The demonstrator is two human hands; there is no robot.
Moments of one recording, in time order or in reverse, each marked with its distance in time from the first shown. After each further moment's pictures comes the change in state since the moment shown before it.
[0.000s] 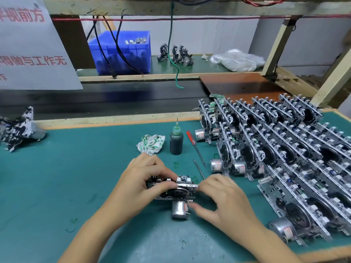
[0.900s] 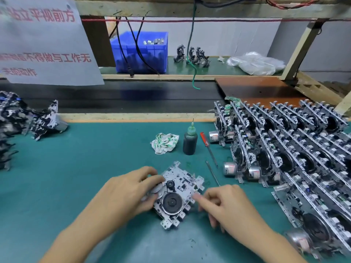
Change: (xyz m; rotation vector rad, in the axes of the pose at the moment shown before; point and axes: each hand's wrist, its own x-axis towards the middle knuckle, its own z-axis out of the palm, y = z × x) left_hand -0.037 -0.014 -0.027 0.638 -0.139 0.057; right_hand 0.014 -0.021 -0.008 0.374 -0.386 0.375
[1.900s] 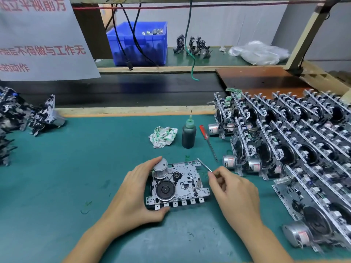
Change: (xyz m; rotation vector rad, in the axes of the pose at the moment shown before) left_hand -0.007 0.002 0.051 -0.477 0.079 -0.208; right_hand 0.008 0.024 0.019 -0.197 0.536 0.019
